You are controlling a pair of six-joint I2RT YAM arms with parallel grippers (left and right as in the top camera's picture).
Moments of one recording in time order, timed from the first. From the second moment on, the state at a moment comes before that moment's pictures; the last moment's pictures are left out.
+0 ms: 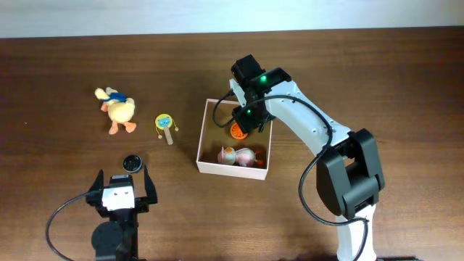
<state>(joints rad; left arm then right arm) 0.04 0.01 0.07 -0.19 -0.10 0.11 0.48 2.14 1.78 -1.02 -0.05 0.00</state>
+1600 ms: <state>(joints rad) 0.04 0.01 0.07 -0.19 -0.10 0.11 0.54 2.23 1.78 -0.91 -0.13 -0.06</state>
